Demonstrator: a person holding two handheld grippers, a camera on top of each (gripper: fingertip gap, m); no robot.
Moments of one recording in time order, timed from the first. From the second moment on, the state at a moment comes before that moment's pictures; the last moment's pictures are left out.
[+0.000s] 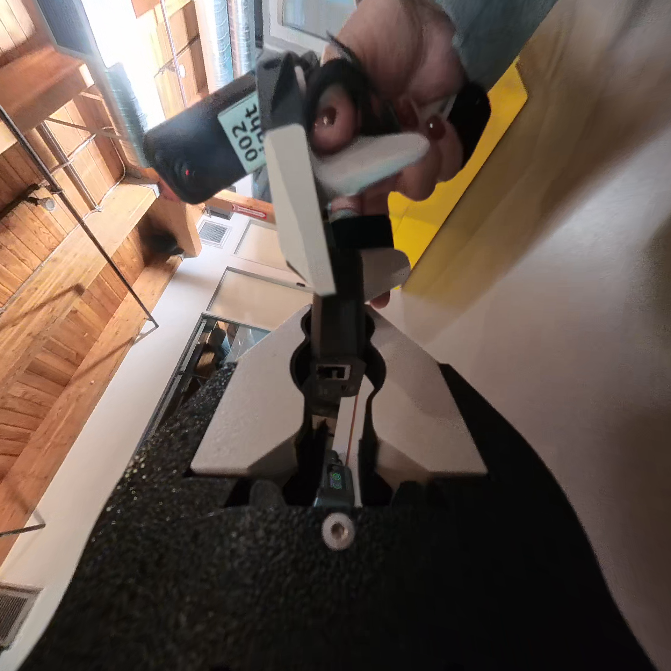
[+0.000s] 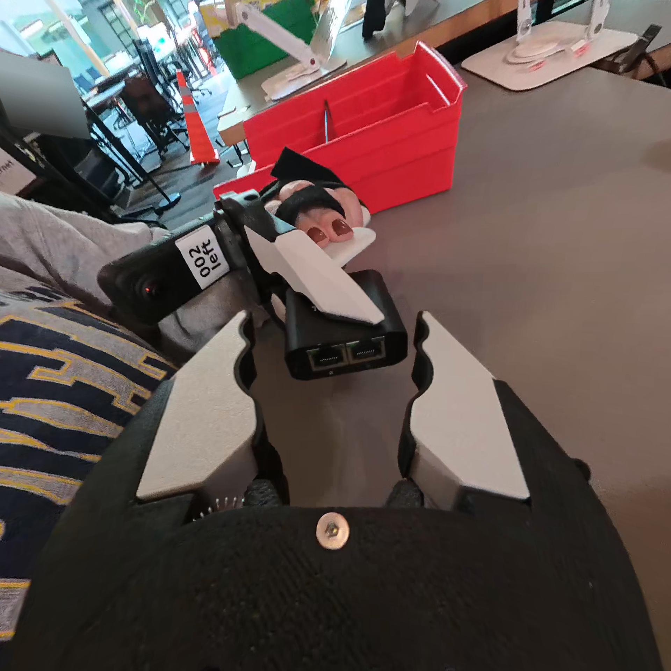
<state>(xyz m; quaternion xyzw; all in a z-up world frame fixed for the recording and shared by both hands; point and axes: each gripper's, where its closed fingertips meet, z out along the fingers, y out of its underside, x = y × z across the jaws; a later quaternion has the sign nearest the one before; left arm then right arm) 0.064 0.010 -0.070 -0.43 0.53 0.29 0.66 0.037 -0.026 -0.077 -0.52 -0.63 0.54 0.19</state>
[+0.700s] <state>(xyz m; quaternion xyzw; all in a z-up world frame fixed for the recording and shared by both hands) 0.025 0.024 -0.036 -0.48 0.38 0.23 0.76 0.070 0.031 -0.040 -0.51 -0.67 0.41 0.35</state>
